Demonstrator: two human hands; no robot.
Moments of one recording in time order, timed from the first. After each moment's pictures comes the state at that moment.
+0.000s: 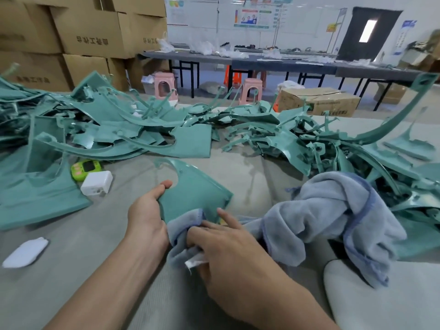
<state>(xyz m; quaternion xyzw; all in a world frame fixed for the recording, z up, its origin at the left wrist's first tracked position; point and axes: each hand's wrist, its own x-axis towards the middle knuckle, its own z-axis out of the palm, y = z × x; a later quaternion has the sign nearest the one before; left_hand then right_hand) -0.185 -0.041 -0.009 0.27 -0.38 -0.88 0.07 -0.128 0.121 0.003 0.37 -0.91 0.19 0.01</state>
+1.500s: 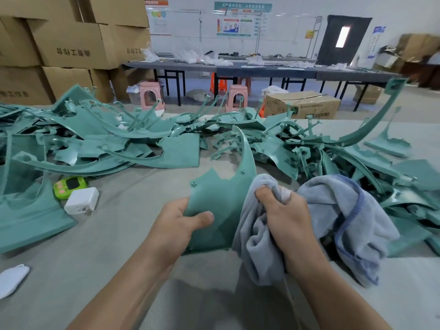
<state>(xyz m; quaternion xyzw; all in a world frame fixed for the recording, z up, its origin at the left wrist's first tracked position) -0.159 -0.012 0.006 -0.02 -0.68 -0.74 -0.05 -0.163 0.178 0.016 -0.12 -0.75 0.64 0.15</state>
